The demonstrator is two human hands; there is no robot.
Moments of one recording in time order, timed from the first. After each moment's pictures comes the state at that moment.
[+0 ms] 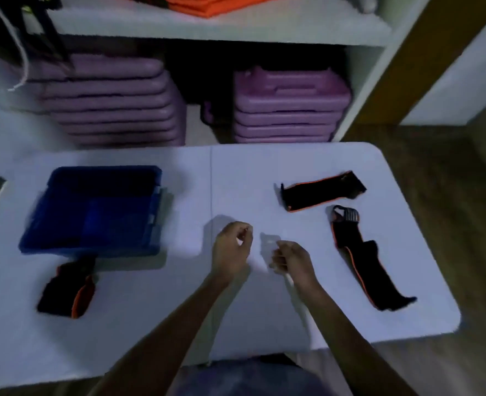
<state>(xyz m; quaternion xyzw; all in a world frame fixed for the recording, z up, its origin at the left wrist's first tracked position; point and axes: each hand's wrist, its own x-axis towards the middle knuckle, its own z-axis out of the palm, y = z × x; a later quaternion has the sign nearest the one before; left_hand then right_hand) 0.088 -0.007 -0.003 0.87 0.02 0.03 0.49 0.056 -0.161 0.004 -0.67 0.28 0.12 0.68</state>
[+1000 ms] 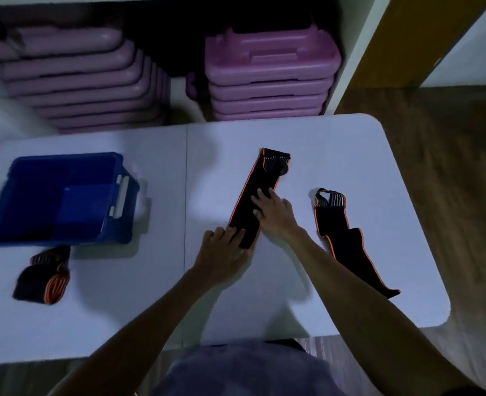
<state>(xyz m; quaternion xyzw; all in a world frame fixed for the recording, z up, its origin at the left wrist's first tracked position) 0.076 -0.037 -0.042 0.97 -0.23 -0.04 0.00 0.164 -0.215 -0.044 -0.96 -0.11 0.22 0.16</state>
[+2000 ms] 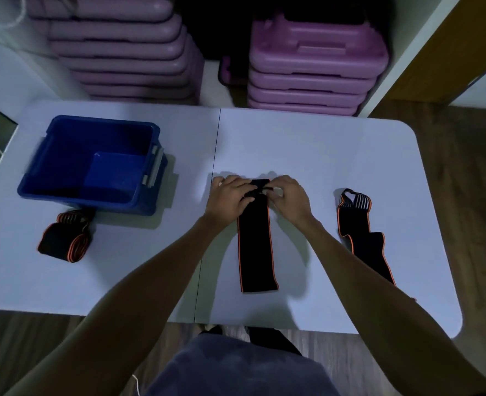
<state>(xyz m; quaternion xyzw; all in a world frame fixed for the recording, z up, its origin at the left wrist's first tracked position) 0.145 -0.002 -0.032 0.97 -0.15 0.08 0.19 0.166 -0.186 -0.022 -0.92 -0.08 0.07 0.38</state>
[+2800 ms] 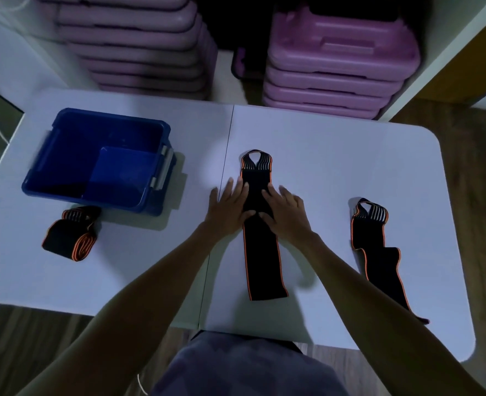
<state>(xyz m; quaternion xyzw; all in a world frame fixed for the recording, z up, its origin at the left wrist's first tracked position) 0.138 0.025 -0.075 0.99 -0.08 -0.14 0.03 0.159 -0.167 -0.060 -0.96 -0.22 0.15 0.09</state>
